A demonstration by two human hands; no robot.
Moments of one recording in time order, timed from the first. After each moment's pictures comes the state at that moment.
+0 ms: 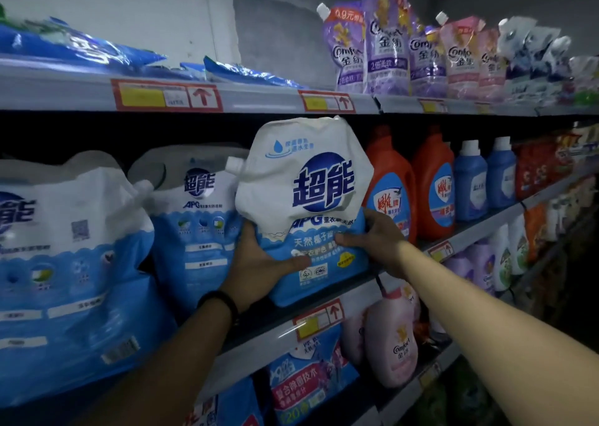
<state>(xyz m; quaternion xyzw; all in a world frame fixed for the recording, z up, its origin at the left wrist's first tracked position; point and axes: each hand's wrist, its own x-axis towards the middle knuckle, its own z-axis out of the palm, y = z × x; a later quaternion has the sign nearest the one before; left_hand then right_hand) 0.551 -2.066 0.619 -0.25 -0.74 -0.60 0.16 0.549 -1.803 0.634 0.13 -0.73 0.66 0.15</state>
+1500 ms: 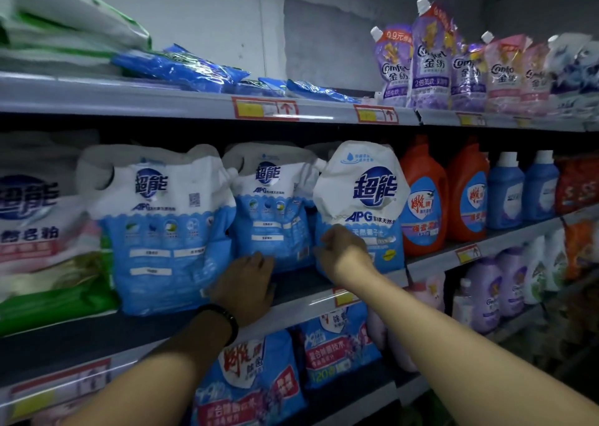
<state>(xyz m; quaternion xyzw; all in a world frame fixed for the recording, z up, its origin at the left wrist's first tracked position) 0.611 -2.190 0.572 -0.23 -0.92 0.02 0.30 0.636 -1.968 0.636 0.00 -0.90 0.40 0.18</state>
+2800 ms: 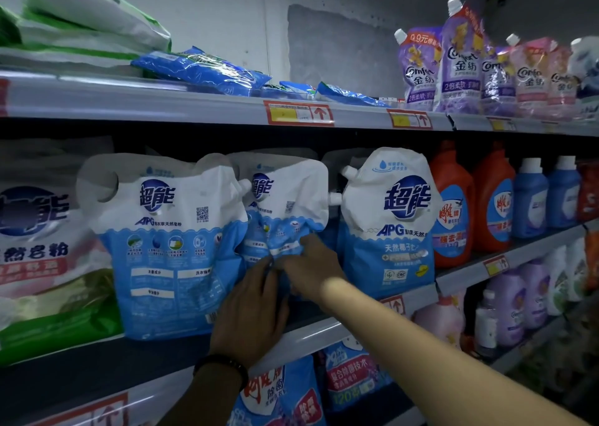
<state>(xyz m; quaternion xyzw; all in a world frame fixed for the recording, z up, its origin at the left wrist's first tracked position) 0.619 -2.221 0.551 -0.19 -0.89 -0.10 0.40 0.620 -2.070 0.639 0.04 -0.82 0.56 0.11</state>
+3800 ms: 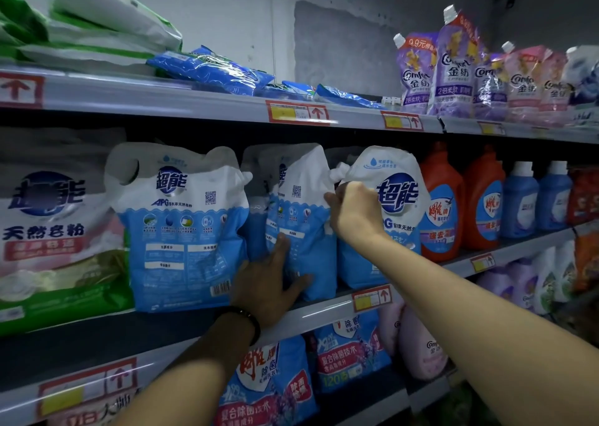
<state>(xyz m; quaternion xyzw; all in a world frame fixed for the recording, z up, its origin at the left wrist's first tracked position) 0.628 -2.194 0.583 -0.17 -0.93 -0.17 0.28 0.626 -2.004 0.708 0.00 -0.87 0.34 0.36</state>
